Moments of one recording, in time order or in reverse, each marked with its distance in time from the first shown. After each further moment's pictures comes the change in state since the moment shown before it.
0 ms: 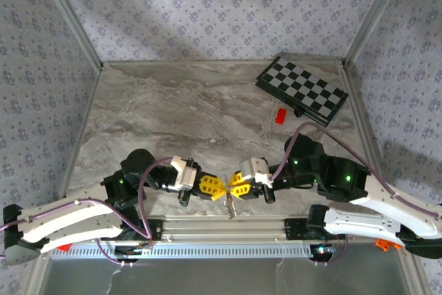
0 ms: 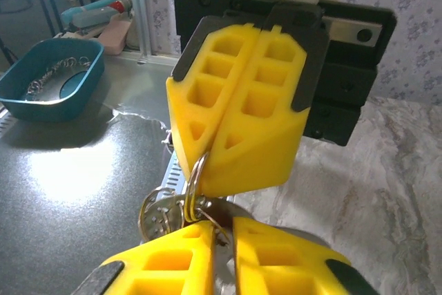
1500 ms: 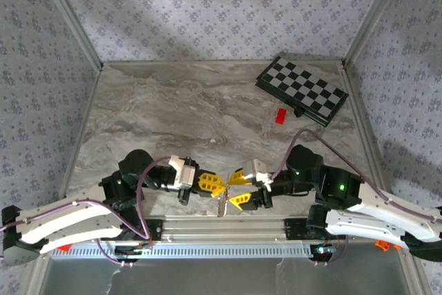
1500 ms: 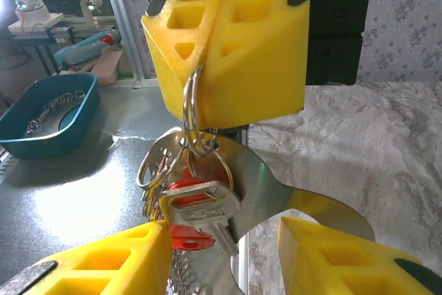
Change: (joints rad) left arm 0.000 -0.015 0.000 -0.015 -0.061 0.018; right arm 0.019 -0.093 -0.215 0.201 0.026 0.201
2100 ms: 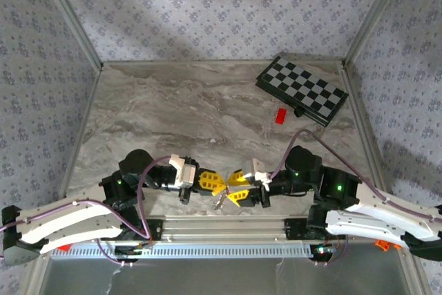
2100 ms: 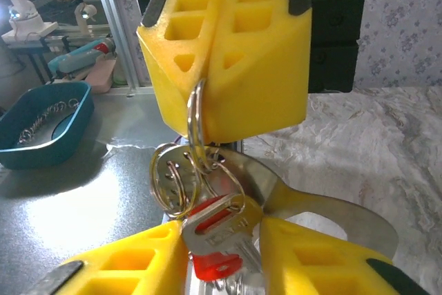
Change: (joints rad) left arm 0.000 0.002 0.000 0.000 -0.022 0.000; right arm 0.009 0.003 -0.024 0.047 0.028 0.015
